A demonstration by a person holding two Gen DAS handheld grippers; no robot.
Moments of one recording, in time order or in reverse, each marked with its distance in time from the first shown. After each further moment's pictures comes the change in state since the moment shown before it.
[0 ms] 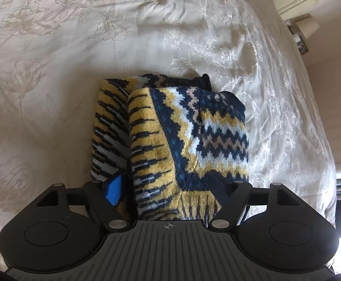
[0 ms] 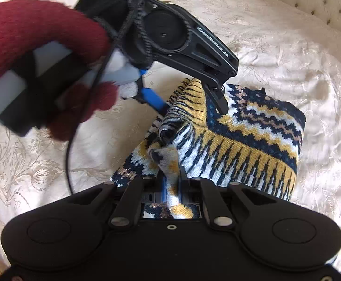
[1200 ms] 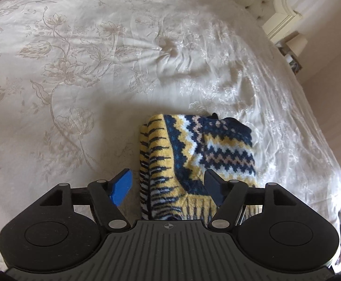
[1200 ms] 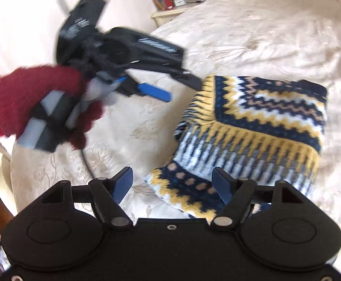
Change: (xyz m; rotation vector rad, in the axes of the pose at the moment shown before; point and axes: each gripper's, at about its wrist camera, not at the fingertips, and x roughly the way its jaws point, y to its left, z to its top) left arm -0.074 0.025 -0.020 0.103 -0.224 0.038; right arm -0.025 -0.027 -0.003 0.192 -0.069 0.240
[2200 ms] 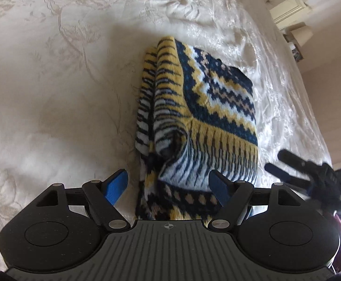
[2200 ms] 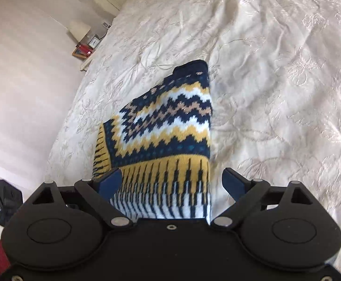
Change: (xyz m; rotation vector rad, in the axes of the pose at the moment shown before) left arm 0.019 0.018 -0.067 -0.117 0.167 -0.064; right arm -0.012 -0.166 -0.004 0.571 -0.062 -0.009
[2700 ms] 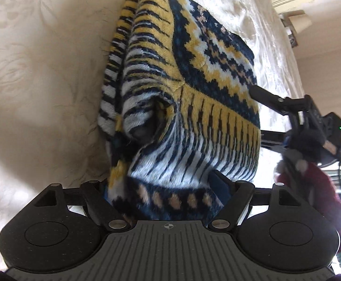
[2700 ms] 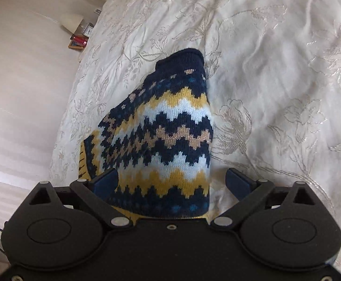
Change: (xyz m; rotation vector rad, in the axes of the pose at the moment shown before) left arm 0.069 -0.005 0.005 -0.059 0.125 -0.109; right arm 0.082 -0.032 0.044 0.092 0.144 0.094
